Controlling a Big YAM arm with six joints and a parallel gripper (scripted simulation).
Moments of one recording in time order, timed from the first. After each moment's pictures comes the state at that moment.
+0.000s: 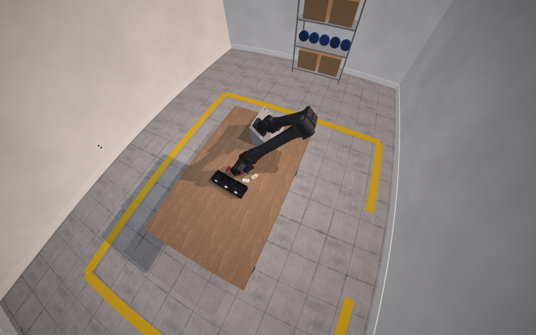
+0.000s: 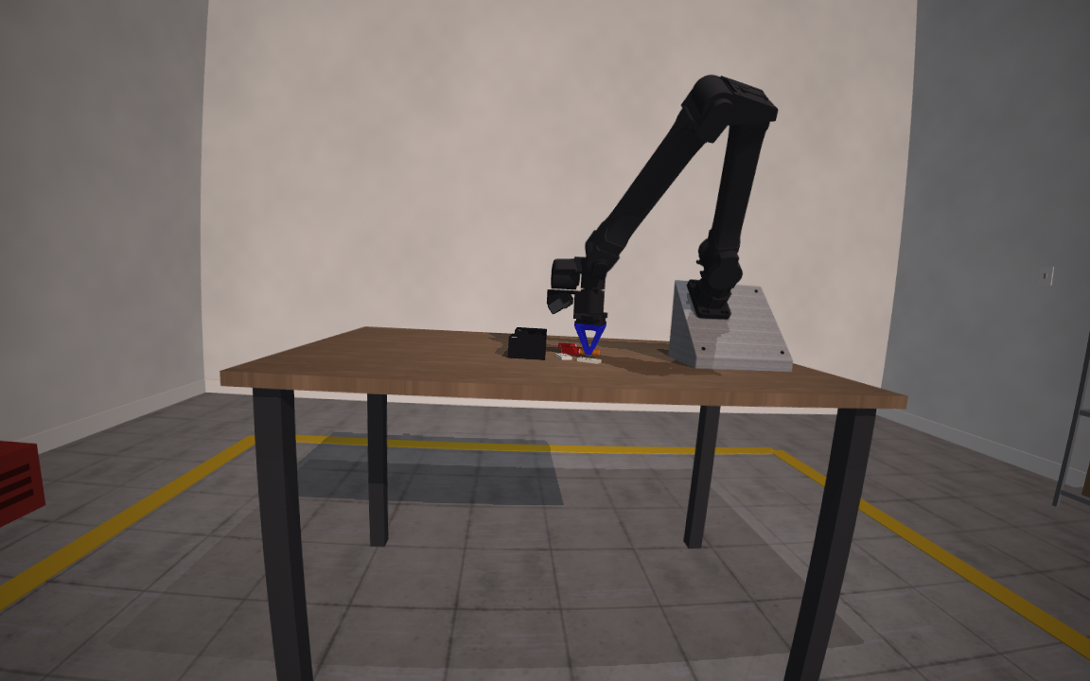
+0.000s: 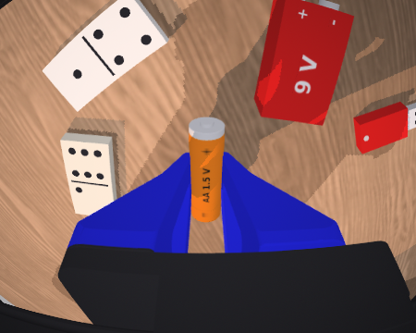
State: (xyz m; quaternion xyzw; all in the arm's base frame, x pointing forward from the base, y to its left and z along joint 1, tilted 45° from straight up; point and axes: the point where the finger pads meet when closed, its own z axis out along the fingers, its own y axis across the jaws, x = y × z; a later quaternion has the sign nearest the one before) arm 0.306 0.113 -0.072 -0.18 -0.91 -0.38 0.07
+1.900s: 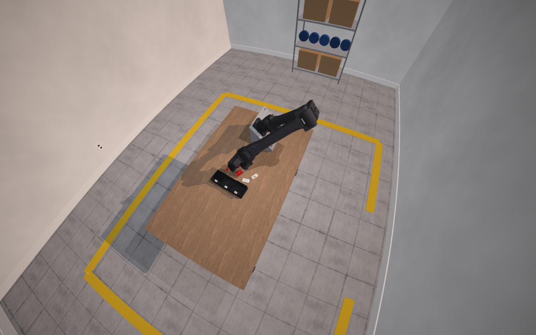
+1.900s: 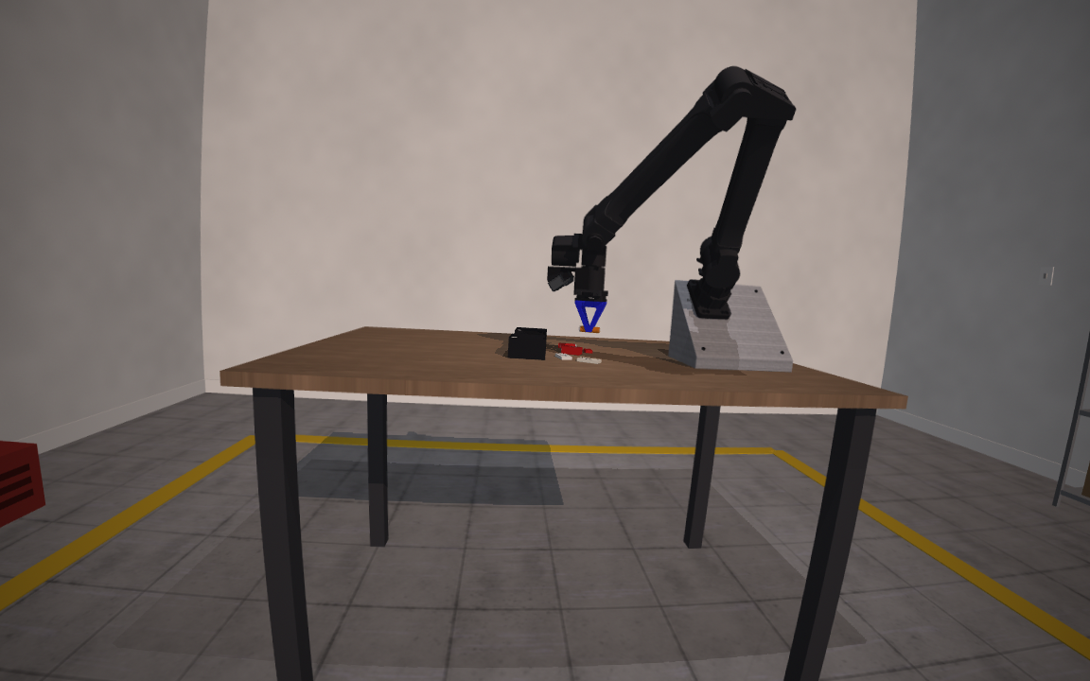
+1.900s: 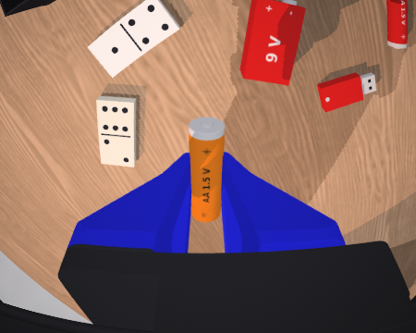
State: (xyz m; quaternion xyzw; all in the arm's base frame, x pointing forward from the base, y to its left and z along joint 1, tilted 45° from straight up) arm 0.308 0.074 -0.035 -0.18 -0.91 -0.38 0.07
